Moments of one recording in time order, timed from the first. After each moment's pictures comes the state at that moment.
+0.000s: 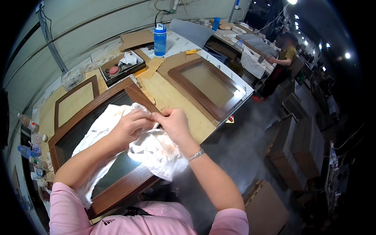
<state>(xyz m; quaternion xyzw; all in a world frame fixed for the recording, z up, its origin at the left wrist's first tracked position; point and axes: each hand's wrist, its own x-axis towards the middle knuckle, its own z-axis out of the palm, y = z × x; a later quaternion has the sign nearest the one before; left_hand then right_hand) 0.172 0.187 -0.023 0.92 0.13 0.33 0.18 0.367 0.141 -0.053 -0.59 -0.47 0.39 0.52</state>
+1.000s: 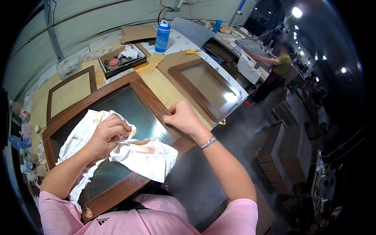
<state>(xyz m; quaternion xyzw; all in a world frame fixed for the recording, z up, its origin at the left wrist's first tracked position) 0.090 0.172 -0.027 0.89 0.20 0.33 0.25 0.384 0.152 -0.016 -0.63 -0.64 0.32 0.31</state>
